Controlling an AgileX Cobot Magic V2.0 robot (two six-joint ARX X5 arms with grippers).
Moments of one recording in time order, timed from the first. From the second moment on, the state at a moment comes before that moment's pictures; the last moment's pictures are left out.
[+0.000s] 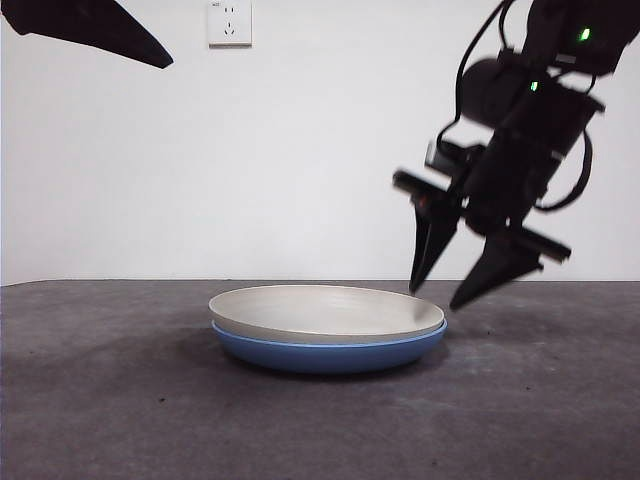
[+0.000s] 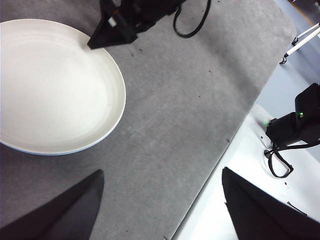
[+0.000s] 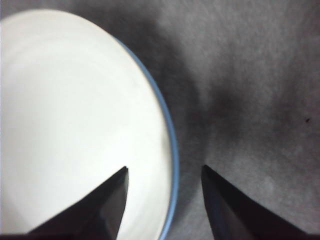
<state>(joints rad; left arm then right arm) -0.51 1.10 1.09 -0.80 0.58 0.00 0.34 1.75 1.16 -0.43 -0.34 0.35</state>
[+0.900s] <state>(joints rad) -0.51 1.10 1.09 -0.80 0.58 0.00 0.46 1.03 1.16 -0.94 -0.34 0.13</state>
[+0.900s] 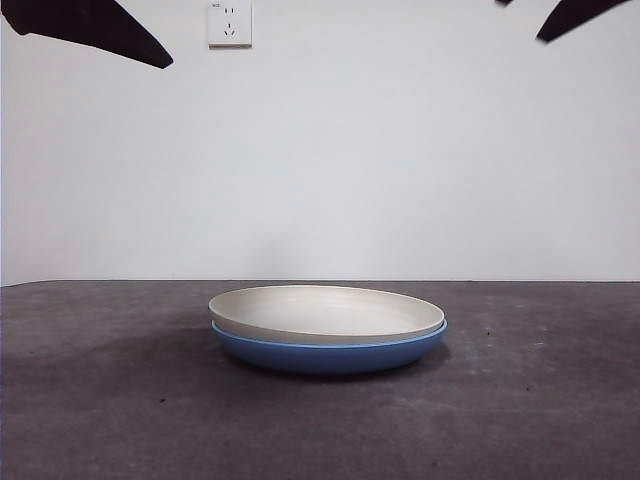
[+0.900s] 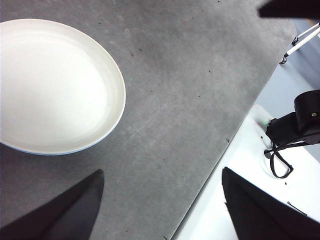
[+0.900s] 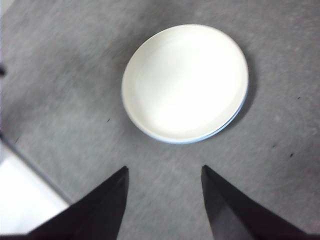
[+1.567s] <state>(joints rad) -0.51 1.10 1.09 -0.80 0.58 0.00 0.54 0.90 0.94 -0.91 -0.34 0.13</state>
